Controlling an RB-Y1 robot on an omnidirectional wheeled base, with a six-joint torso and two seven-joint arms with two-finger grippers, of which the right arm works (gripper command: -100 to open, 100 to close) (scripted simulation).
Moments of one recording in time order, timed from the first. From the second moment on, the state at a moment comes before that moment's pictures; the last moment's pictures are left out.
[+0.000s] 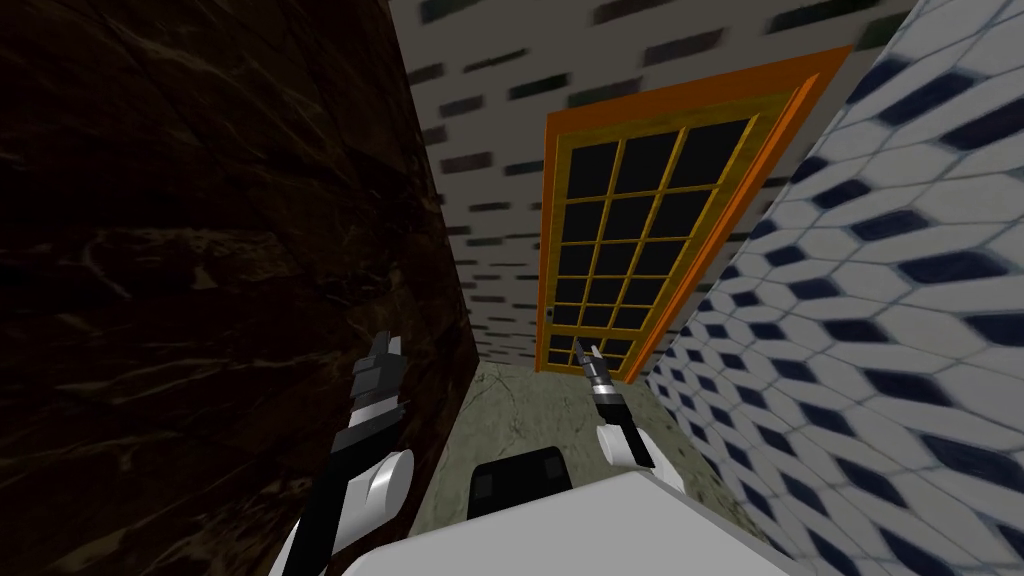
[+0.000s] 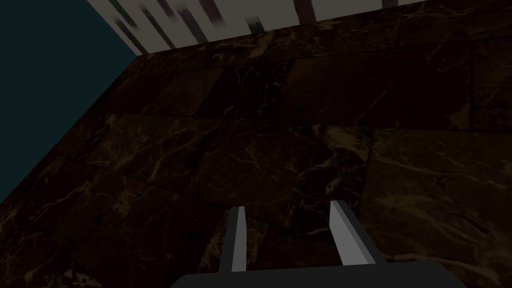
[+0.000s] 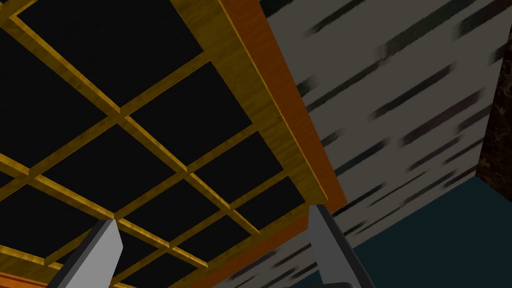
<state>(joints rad) 0.29 -0.09 -0.13 -1.43 -0.04 -0.74 0.98</state>
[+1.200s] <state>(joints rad) 0.21 -0.08 -0.16 -1.19 -0.08 -0.76 1.26</state>
